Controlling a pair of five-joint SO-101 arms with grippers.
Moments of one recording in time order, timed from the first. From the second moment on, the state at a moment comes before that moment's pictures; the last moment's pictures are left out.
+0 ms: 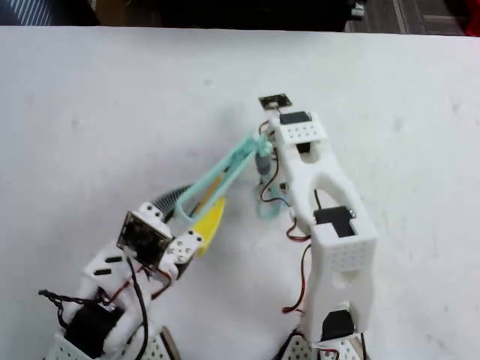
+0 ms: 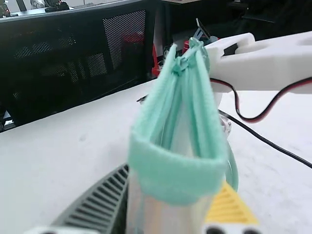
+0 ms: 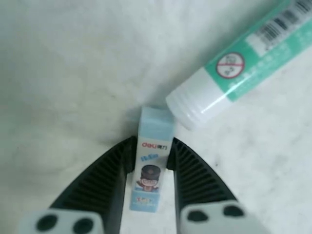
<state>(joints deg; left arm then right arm) 25.6 -104.8 79.1 50.2 -3.2 -16.0 32.3 -4.1 75.5 4.7</state>
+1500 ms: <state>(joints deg) 25.6 -104.8 79.1 50.2 -3.2 -19.7 -36.0 -26.0 91.9 4.9</state>
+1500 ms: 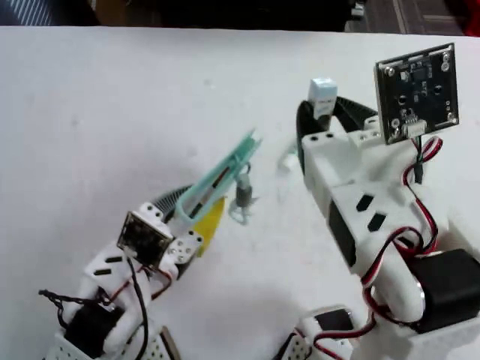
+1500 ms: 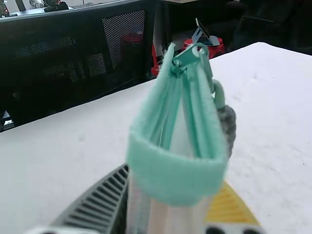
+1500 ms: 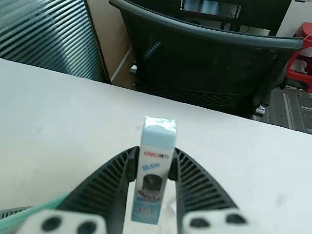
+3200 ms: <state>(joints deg) 21.5 -104.8 79.1 48.9 -0.6 -43.5 -47.3 12.9 61.9 5.1</state>
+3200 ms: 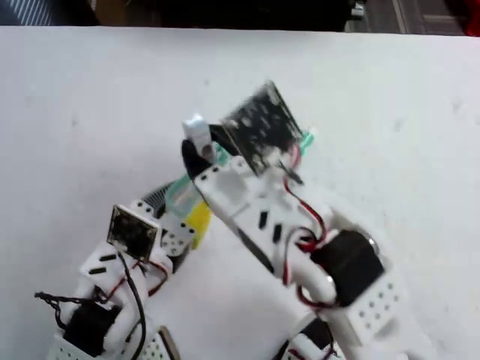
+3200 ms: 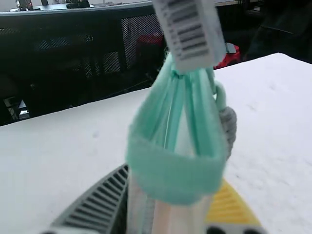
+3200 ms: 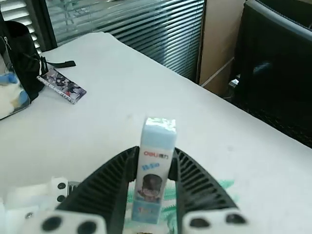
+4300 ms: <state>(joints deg) 21.1 -104.7 79.2 48.9 -0.4 -46.6 -57.7 36.9 45.2 8.9</state>
